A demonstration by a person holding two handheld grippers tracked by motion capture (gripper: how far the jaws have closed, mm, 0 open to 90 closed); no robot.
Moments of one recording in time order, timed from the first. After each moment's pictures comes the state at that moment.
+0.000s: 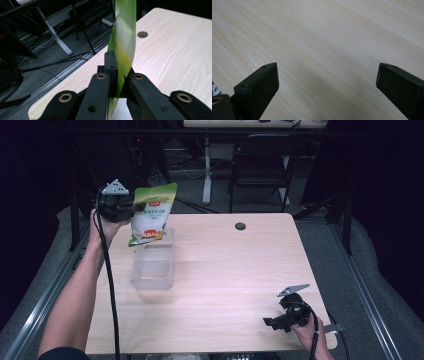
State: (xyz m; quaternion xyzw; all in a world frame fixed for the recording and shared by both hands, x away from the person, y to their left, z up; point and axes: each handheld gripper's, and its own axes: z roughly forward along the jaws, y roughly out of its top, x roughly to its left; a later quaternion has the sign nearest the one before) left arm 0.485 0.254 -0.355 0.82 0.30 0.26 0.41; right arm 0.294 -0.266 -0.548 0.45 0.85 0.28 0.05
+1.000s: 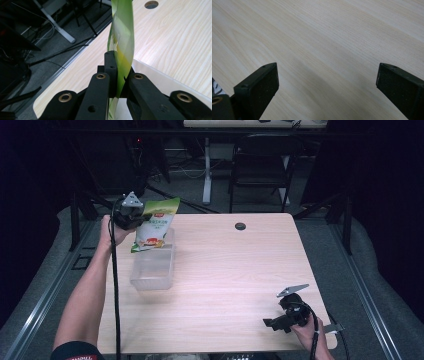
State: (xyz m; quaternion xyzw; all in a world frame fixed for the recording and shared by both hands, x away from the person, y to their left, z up) left arm 0.511 0.244 -0.404 0.86 0.27 0.26 0.33; right arm 0.294 -0.265 -0.551 0.45 0.85 0.28 0.05
